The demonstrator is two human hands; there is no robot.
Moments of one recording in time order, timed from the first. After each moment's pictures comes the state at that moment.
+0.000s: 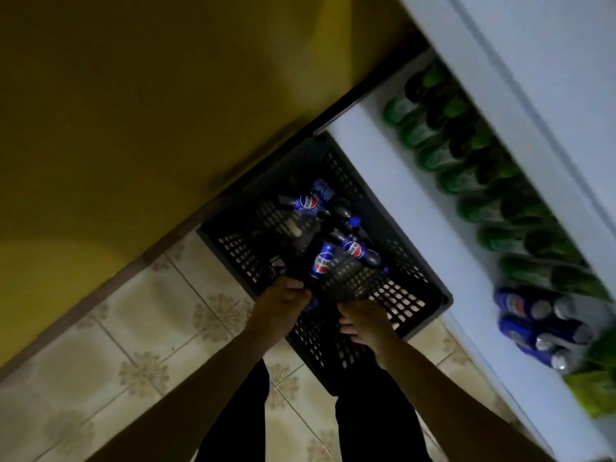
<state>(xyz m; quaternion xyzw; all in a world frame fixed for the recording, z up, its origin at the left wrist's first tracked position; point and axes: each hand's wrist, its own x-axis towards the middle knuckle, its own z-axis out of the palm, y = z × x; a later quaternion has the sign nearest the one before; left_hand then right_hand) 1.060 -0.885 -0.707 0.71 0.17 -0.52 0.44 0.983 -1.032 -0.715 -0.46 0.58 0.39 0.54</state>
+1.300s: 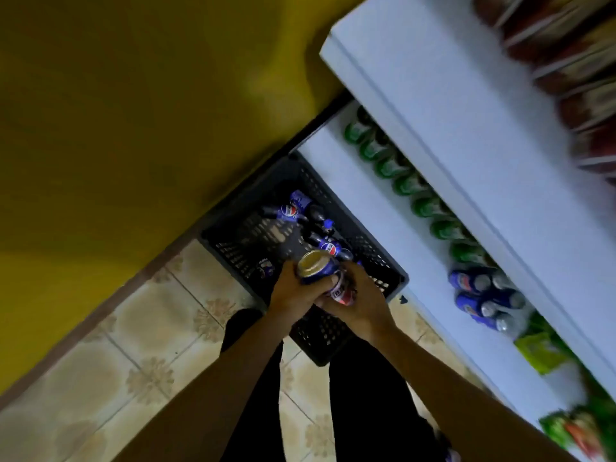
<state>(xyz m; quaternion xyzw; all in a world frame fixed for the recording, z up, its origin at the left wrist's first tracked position) 1.042 -0.930 -0.609 0.70 0.18 -0.50 0.47 0.960 -1.045 -0.578 -0.75 0.35 0.22 0.52</state>
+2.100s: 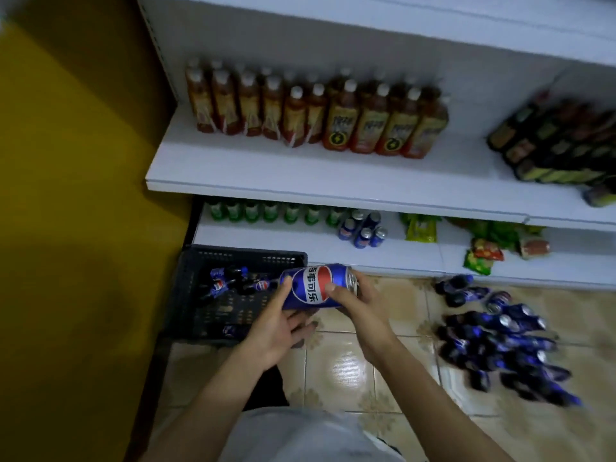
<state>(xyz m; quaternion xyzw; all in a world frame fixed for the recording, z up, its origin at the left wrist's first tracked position) 0.874 -0.866 -0.352 0.50 0.03 -0.71 0.49 0.731 -0.913 -0.321 -0.42 0.53 -0.31 0.67</state>
